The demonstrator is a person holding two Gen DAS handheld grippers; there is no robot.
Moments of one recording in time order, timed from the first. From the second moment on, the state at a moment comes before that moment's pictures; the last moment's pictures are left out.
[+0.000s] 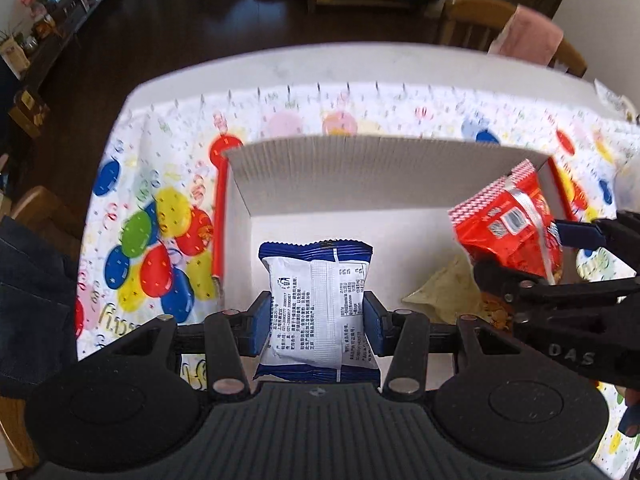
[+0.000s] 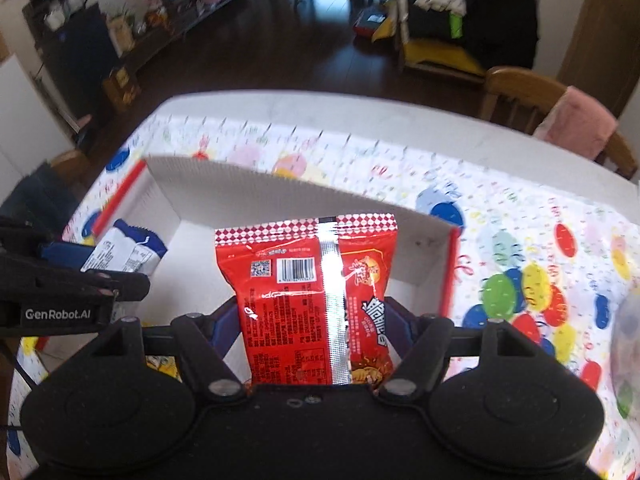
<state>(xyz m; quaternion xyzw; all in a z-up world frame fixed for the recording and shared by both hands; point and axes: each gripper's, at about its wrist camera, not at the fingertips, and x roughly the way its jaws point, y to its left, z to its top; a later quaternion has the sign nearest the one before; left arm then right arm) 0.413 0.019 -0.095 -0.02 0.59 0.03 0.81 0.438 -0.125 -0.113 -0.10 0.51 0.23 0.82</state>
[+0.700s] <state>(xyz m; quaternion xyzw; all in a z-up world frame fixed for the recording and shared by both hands) 0.440 0.014 -0.138 0.01 0.64 0.02 0.77 0.453 -0.101 -0.146 -0.18 0.53 0.27 0.78</state>
